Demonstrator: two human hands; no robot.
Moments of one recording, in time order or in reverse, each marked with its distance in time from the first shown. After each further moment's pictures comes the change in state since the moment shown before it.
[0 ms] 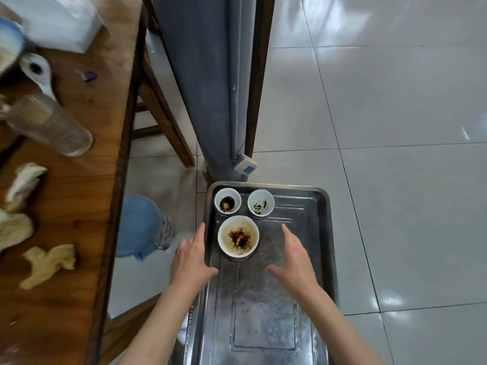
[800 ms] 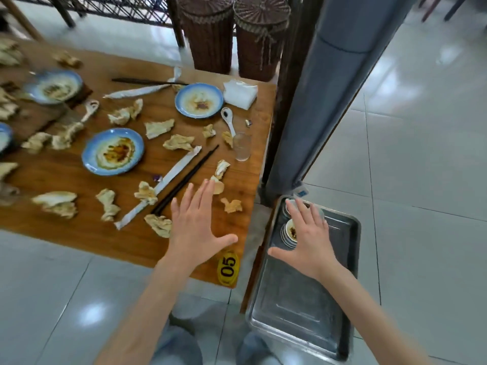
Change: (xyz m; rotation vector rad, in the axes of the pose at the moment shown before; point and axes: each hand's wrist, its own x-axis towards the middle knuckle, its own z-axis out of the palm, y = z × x) left_hand -0.228 -0.059 -0.249 0.115 0.500 0.081; right_hand -0.187 -0.211 -0.068 -0.388 0.086 -0.540
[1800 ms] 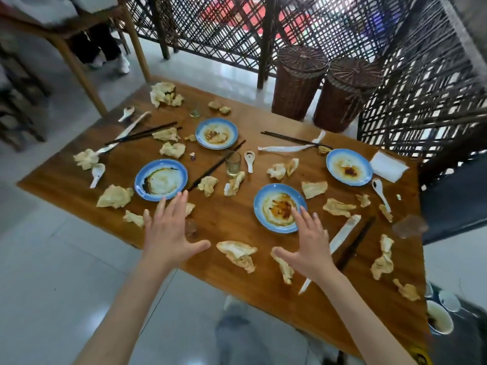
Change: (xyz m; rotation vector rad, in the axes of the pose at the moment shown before) left_hand 0.020 -0.471 -0.187 0.085 0.017 -0.331; right_hand 0.163 -0.426 0.120 -0.015 0.011 -0.063
